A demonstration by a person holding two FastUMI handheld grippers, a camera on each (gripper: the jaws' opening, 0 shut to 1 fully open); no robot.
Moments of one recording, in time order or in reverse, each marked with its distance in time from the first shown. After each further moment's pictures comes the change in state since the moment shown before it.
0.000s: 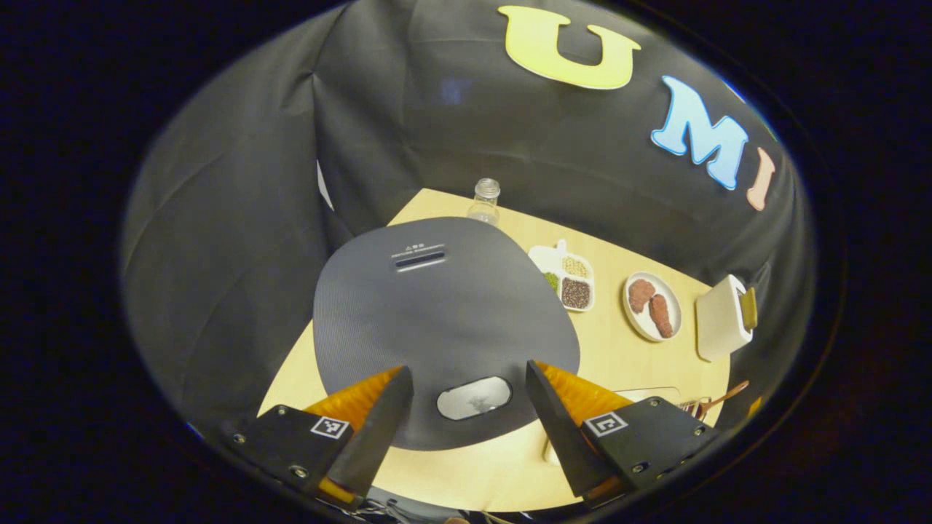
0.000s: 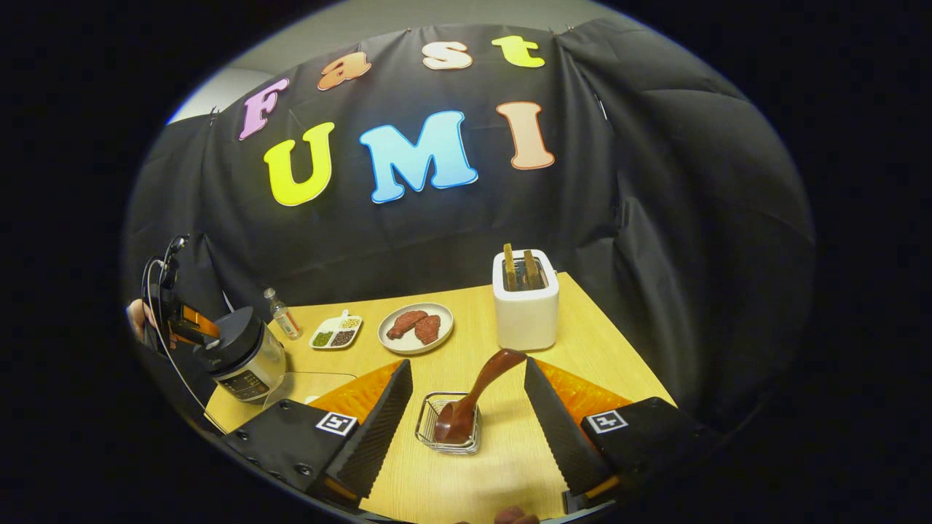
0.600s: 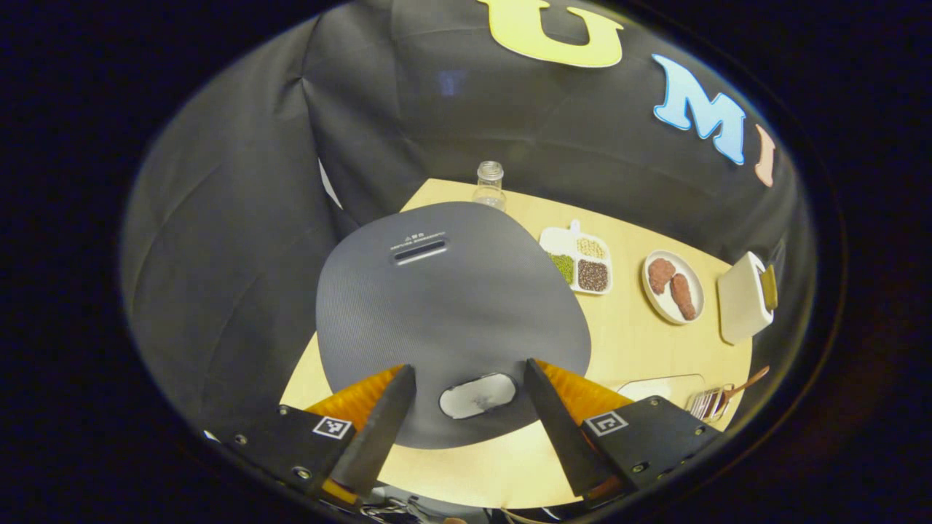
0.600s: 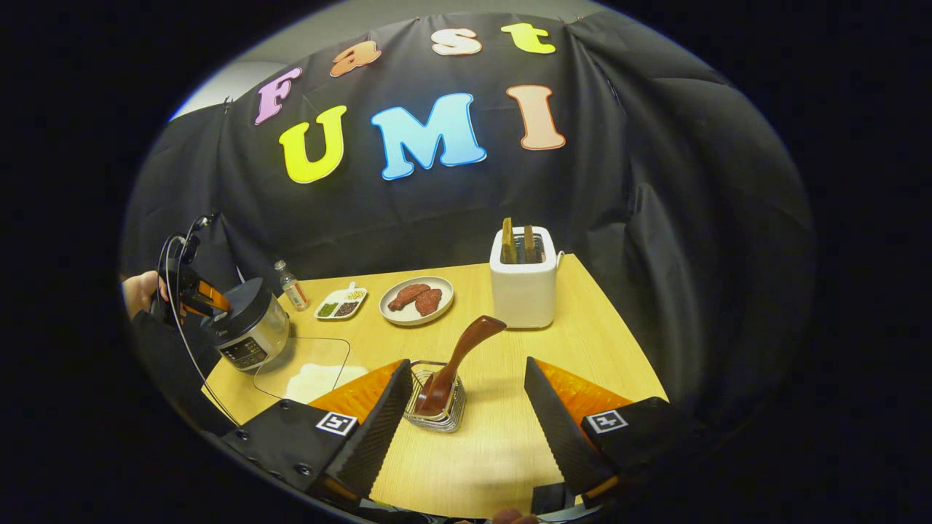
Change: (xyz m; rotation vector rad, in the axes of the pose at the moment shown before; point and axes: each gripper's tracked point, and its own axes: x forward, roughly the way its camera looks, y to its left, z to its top) left arm 0.003 0.000 -0.008 0.078 0.024 0.058; right arm -0.015 -0.029 -0.034 -0.046 0.069 0.063
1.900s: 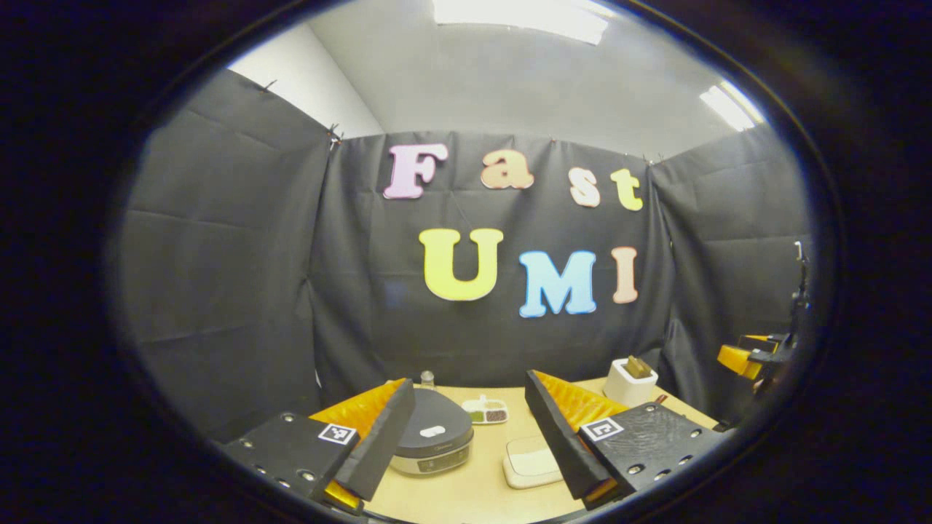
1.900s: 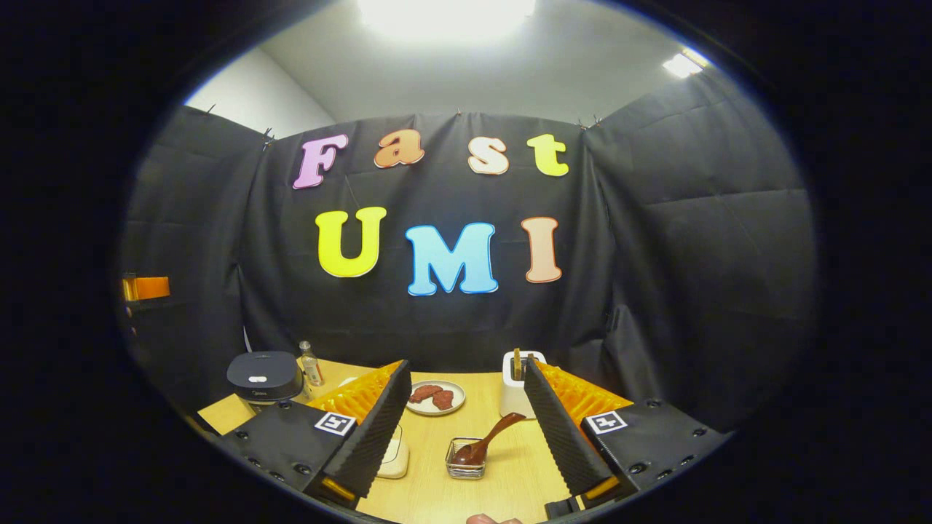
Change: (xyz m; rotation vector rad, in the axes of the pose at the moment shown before) left arm -0.437 0.021 -0.052 0.098 -1.002 -0.262; right arm -0.154 0.109 0.114 -0.083 -0.461 -0.085
